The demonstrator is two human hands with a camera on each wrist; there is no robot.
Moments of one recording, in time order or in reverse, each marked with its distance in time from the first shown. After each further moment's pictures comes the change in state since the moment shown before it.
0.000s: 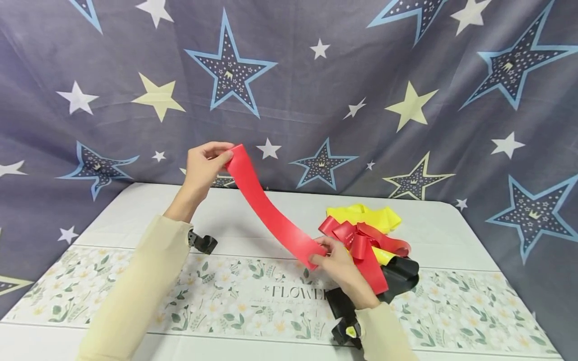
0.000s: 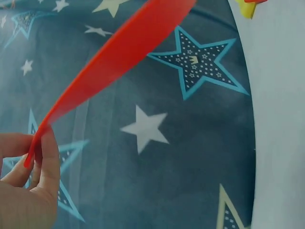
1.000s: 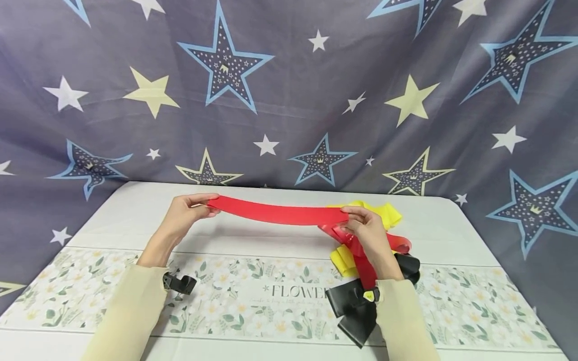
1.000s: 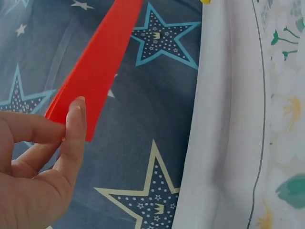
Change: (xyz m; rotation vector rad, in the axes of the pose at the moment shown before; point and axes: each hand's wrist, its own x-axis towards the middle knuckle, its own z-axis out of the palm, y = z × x) left_hand -0.056 -0.063 -0.048 -0.030 -0.220 -0.315; right_hand 0.026 -0.009 -0.066 0.131 0.216 -0.001
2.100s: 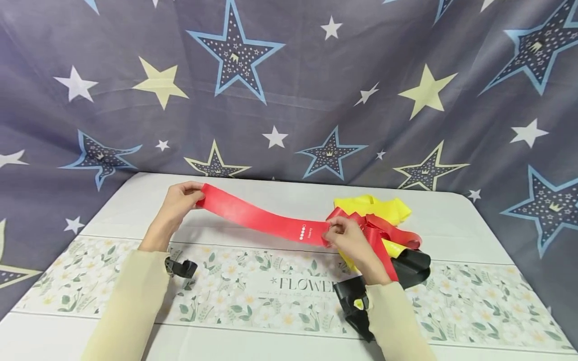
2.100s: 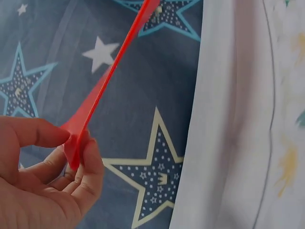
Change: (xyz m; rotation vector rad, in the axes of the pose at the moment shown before) left_hand 0.009 -0.007 -0.029 0.221 0.172 -0.087; right_hand -0.012 0.011 0.048 -0.191 -0.243 -0.029
